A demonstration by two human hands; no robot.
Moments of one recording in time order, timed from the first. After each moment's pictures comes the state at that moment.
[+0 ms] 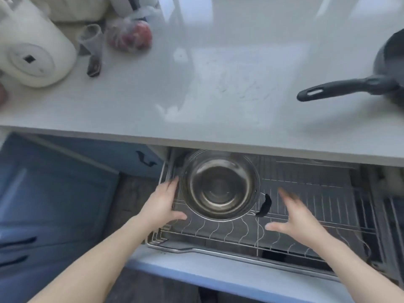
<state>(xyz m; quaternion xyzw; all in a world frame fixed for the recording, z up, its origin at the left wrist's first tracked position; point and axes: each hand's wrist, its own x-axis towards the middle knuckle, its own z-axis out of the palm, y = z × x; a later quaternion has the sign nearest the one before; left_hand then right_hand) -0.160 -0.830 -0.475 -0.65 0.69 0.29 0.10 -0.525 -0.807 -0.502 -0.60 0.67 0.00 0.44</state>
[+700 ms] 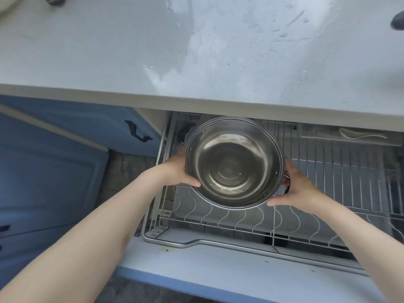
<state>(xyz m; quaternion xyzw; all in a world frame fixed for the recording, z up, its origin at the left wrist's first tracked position) -0.153 -0.899 -0.551 -0.62 0.61 0.49 0.12 -0.488 -0.851 -0.573 -0.53 0.66 -0.03 0.53</state>
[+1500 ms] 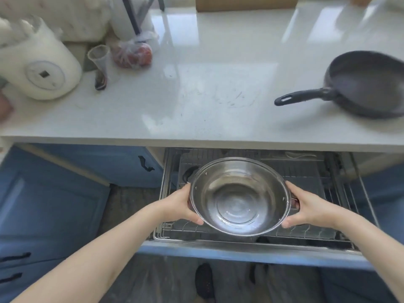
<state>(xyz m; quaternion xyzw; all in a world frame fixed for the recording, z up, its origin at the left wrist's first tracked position) -0.179 -0.820 -0.403 -0.53 0.62 0.58 0.05 -0.546 -0.781 -0.384 -0.54 0.61 -0.04 0.58</state>
